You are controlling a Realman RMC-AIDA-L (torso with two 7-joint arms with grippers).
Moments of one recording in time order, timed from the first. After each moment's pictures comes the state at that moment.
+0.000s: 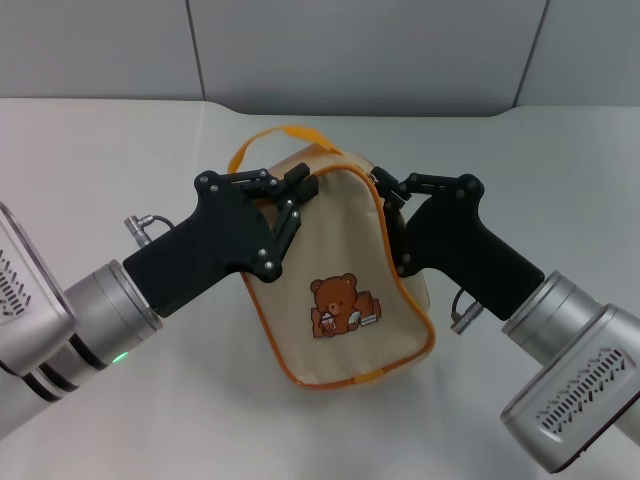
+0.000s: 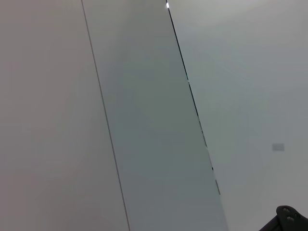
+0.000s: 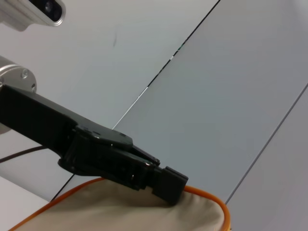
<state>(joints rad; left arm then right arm) -0.59 -2.07 -0.42 -0.04 2.56 1.56 -0.26 0.62 2.09 -0.23 0.27 -1.71 -1.44 -0.49</state>
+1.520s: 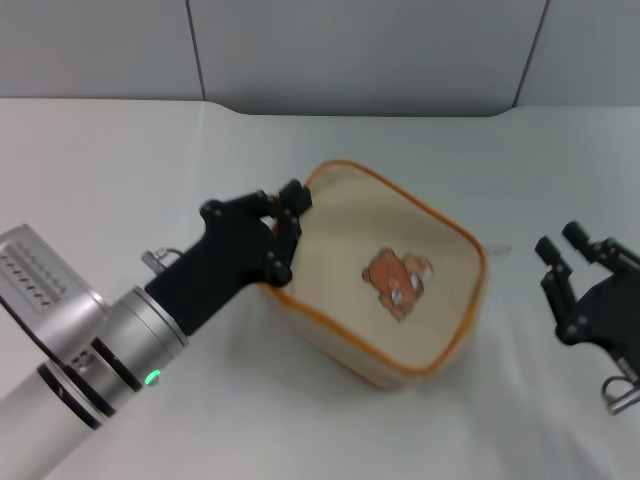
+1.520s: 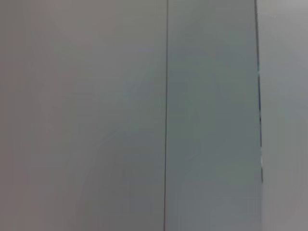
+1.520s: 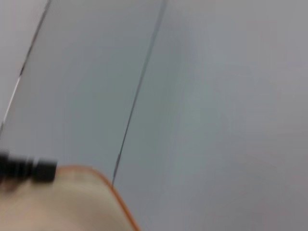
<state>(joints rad) -0.48 -2.08 -0.51 -0.26 2.55 1.31 -0.33 0.28 2.08 -0.11 0.15 -1.74 -1.60 -0.01</state>
